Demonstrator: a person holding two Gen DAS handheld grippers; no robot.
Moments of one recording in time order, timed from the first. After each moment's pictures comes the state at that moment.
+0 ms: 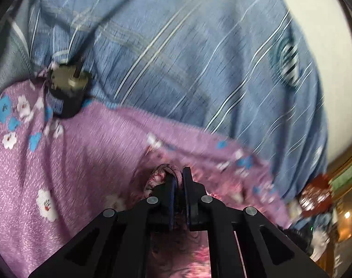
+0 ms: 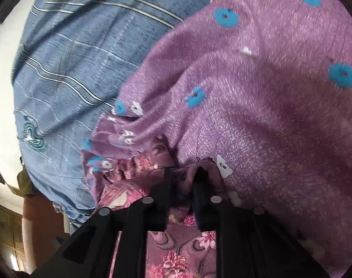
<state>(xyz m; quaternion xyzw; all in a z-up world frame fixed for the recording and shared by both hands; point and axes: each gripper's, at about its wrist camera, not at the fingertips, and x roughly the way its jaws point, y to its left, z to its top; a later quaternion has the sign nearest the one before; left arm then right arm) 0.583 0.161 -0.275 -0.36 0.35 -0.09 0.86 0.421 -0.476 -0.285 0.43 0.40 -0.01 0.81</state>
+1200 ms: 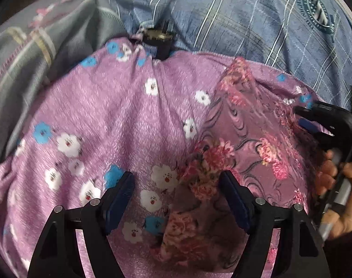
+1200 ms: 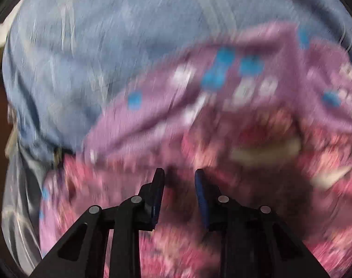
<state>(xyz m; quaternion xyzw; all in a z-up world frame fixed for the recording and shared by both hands) 0.507 0.097 -0.286 -0.22 0.48 0.11 0.84 0.535 -0.203 -0.272 0.15 0.45 0.02 0.88</state>
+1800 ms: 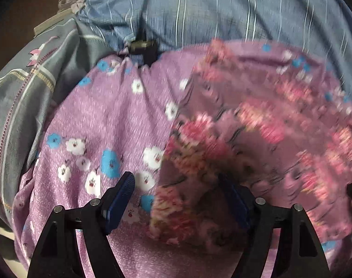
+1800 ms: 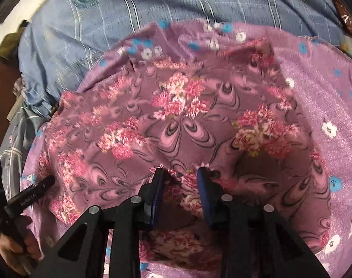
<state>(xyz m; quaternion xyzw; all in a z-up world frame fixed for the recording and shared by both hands) 0.467 0.040 -0.274 -0.10 0.48 0.11 0.87 0.332 -0.288 -0.258 0.10 0.47 0.01 0.88</state>
